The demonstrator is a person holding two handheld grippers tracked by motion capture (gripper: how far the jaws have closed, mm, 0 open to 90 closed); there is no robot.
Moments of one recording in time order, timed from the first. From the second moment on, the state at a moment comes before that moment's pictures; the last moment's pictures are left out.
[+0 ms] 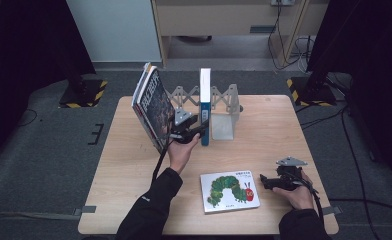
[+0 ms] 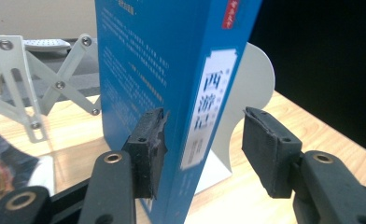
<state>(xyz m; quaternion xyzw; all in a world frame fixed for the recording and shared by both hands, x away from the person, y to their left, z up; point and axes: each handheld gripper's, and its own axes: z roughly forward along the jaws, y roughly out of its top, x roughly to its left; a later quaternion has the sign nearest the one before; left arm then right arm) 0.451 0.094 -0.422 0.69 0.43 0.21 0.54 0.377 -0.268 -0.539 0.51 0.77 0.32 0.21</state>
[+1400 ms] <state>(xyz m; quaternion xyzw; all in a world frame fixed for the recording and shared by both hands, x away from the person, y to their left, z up) 0.359 0.119 -0.498 0.82 0.38 0.14 0.41 0.352 -0.247 -0.514 0.49 0.78 0.35 0.18</state>
